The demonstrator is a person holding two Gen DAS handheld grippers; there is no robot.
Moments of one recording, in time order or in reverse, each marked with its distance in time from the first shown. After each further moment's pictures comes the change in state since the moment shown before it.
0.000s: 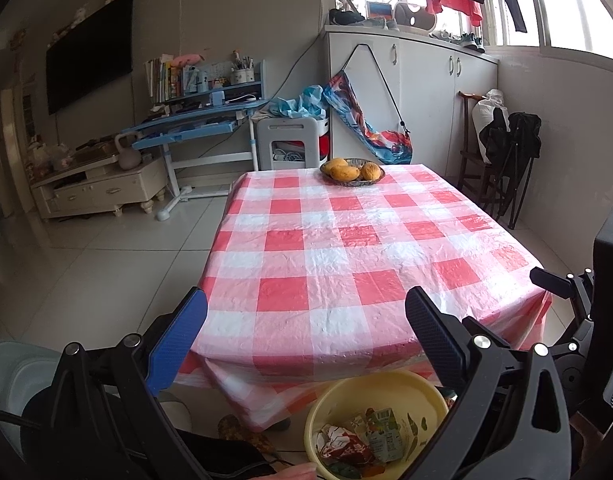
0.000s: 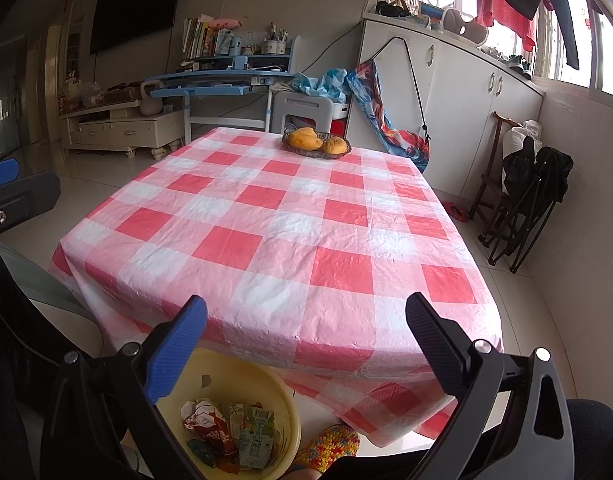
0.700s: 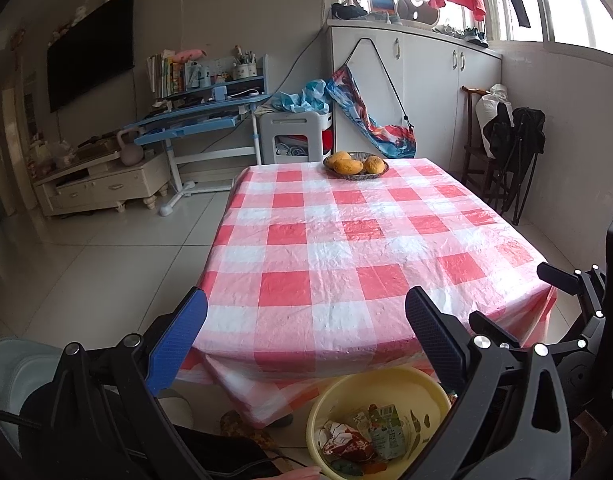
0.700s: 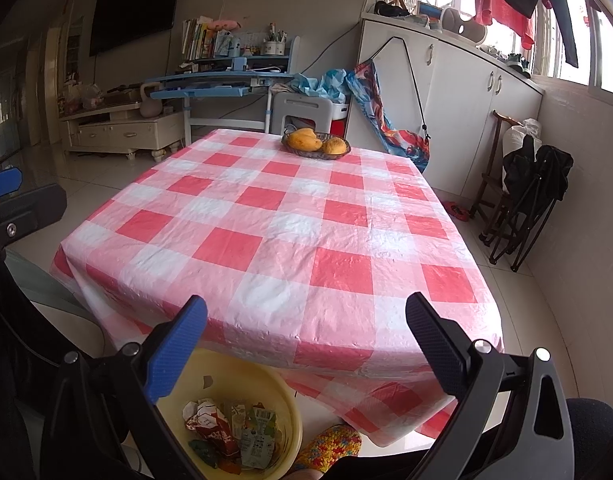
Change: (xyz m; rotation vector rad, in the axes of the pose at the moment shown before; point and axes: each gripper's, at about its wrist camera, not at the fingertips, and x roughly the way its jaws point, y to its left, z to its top) left arm 0.006 -0.002 -0.001 0.002 0.019 0.012; right arm 0.001 0.000 -0.003 0.010 -0.002 0.002
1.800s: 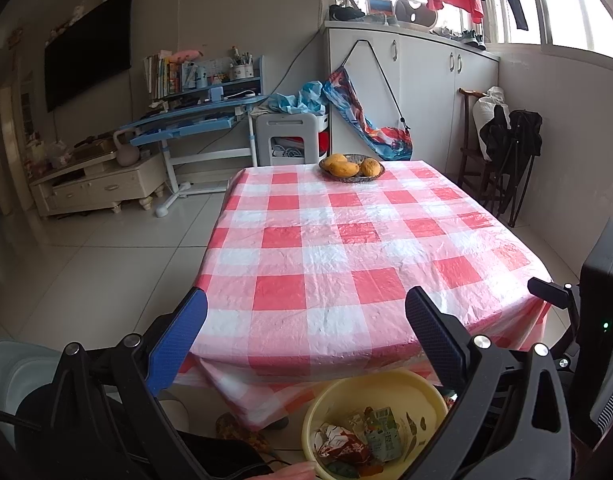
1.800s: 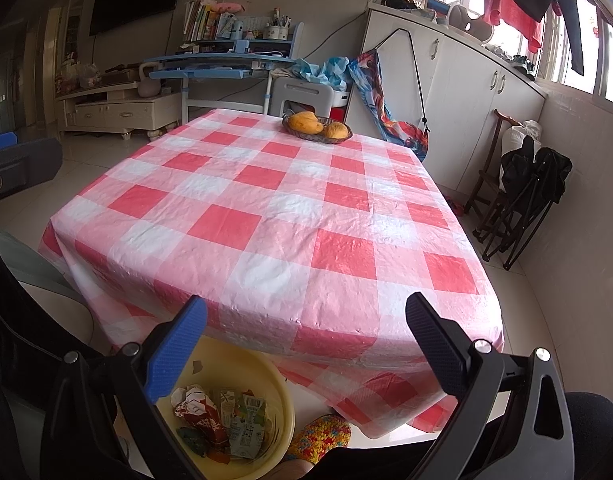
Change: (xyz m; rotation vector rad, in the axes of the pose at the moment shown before) left arm 0.003 0.000 0.001 -0.013 -0.008 -0.019; right arm 0.010 0.008 -0.007 -0.044 0.051 -0.032
